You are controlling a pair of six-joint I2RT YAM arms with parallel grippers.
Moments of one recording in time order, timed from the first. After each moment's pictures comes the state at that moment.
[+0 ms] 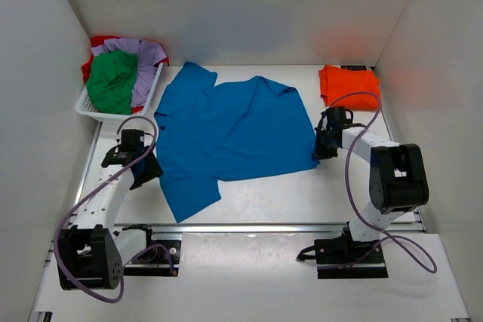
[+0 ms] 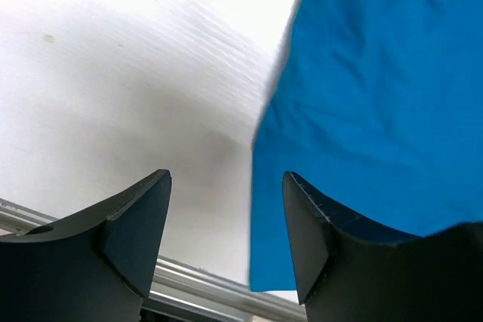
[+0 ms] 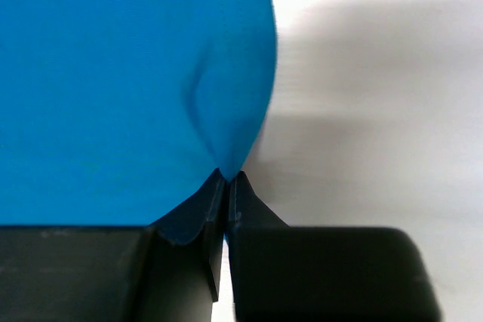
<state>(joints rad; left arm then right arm) 0.02 1.08 0.70 -0.75 -0.17 -0.46 0.11 1.65 0.92 -0.39 -0.13 0.23</state>
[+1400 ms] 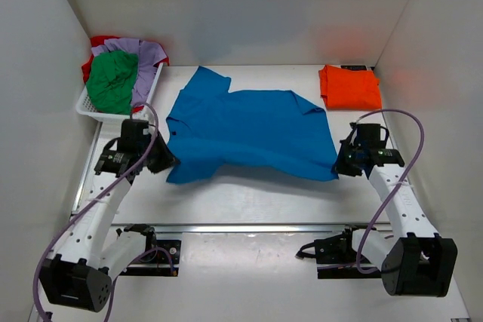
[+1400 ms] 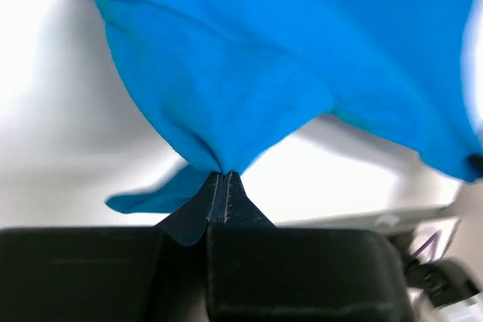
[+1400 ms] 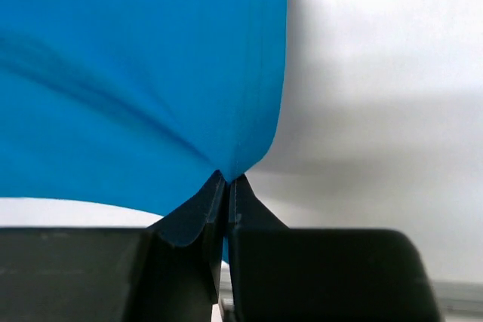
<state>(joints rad) -0.16 0.95 0.94 -0.80 0.18 -0.62 -0.03 1.03 0.77 -0.72 -0.16 0.23</state>
